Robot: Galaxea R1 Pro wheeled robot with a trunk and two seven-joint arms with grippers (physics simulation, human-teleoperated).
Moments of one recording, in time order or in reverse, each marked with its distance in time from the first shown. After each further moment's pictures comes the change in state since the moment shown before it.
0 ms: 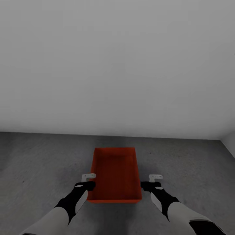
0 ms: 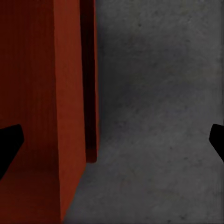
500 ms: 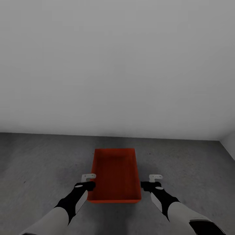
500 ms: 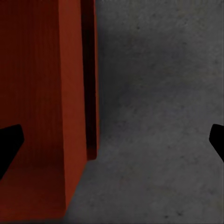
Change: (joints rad) left arm 0.000 0.000 0.000 0.002 0.001 0.000 0.000; right arm 0.000 0.000 0.000 0.000 0.000 0.000 0.000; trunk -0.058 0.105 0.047
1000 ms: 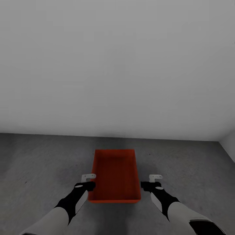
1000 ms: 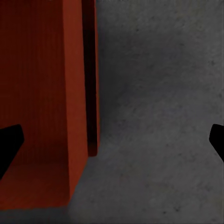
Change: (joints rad) left arm 0.000 0.000 0.000 0.002 0.000 0.000 0.000; right arm 0.000 0.000 0.000 0.000 0.000 0.002 0.000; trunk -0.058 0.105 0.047
